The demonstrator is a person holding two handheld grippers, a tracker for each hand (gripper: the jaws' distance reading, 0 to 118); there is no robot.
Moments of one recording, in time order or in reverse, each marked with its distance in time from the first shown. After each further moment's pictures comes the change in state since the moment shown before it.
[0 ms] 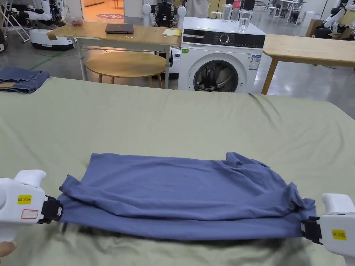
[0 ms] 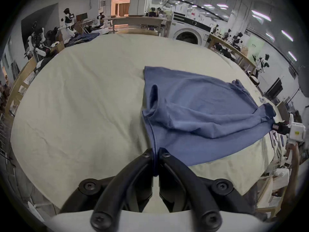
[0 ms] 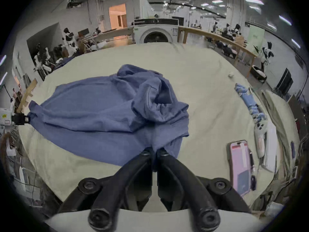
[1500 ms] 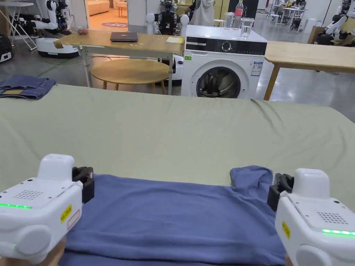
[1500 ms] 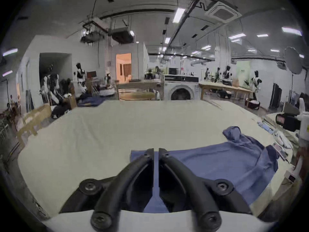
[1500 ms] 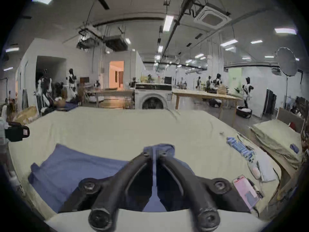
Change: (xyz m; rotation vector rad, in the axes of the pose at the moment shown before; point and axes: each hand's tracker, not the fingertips) left arm 0.099 -0.030 0.033 0.617 0.097 -0.134; right arm -0.130 -0.002 0.053 0.638 -0.095 -0.023
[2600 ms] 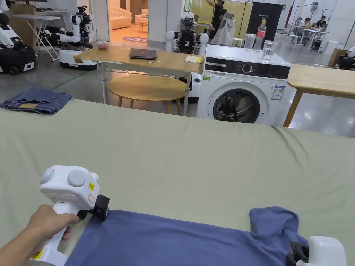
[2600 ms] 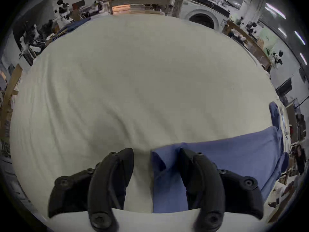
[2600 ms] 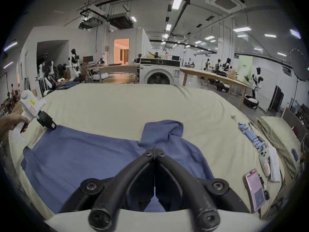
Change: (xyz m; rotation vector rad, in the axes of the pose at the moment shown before) left arm -0.096 0.007 -0.263 -0.807 -0.040 0.117; right arm 0.012 -0.026 -0.071 -0.240 0.043 0.058
